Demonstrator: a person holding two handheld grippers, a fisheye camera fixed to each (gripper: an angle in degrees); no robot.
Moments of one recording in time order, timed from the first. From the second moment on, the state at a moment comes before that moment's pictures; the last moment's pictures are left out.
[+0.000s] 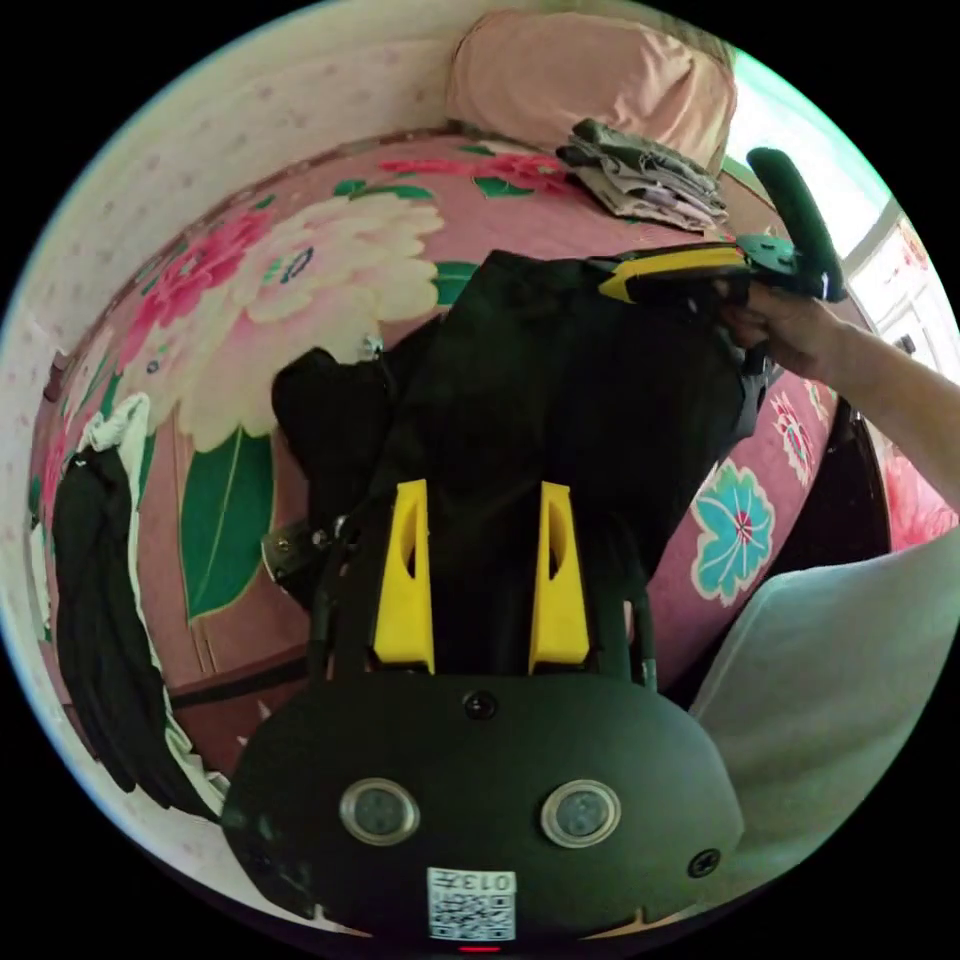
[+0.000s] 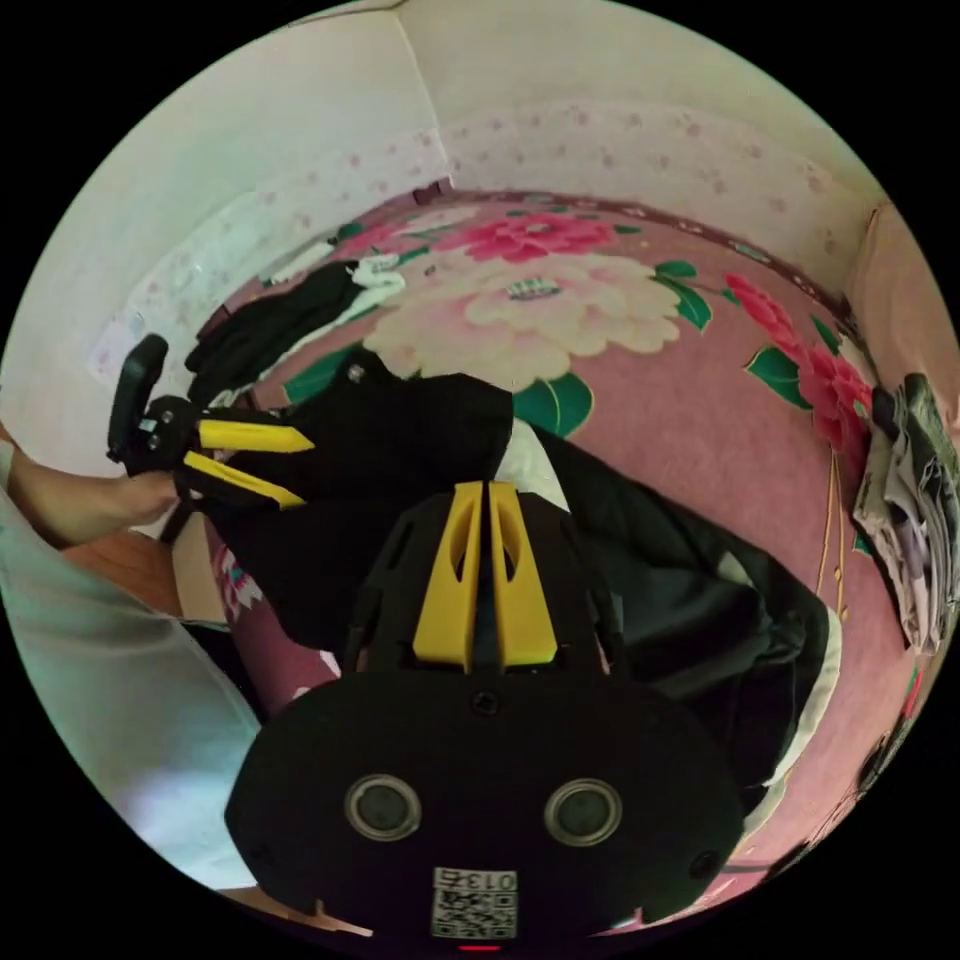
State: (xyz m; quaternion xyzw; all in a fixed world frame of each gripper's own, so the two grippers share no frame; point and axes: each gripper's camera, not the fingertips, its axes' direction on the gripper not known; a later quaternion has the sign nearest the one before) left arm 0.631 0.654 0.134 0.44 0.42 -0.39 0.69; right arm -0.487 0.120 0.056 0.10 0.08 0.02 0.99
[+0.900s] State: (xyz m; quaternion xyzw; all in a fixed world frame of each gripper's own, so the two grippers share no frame) left arm 0.488 0.642 0.178 0.41 0.37 -0.41 0.73; right arm -0.538 0.196 0.055 0.01 0.11 0.15 0.98
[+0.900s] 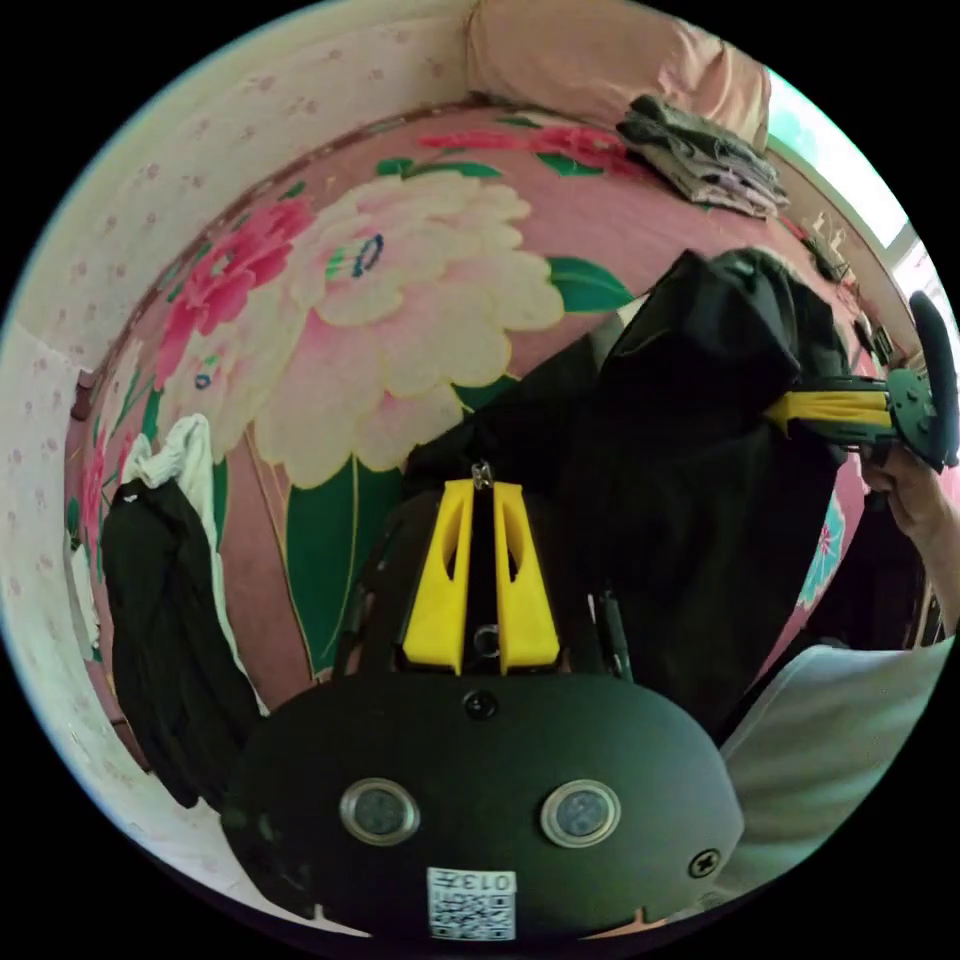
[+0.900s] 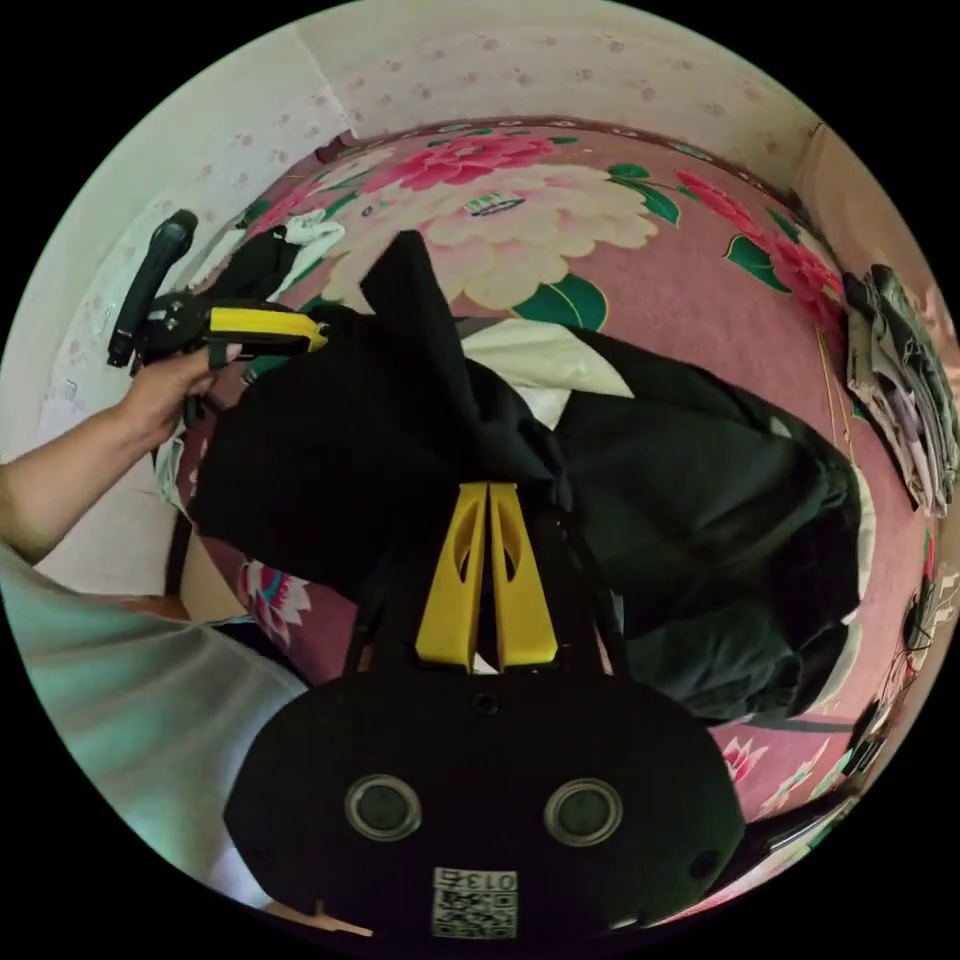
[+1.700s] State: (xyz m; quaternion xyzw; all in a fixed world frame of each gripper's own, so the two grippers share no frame) left arm 0.364 0.641 0.090 0.63 0.34 -0.32 0.62; right arm -0.435 0.503 -0.075 0.28 0.12 0.43 0.85
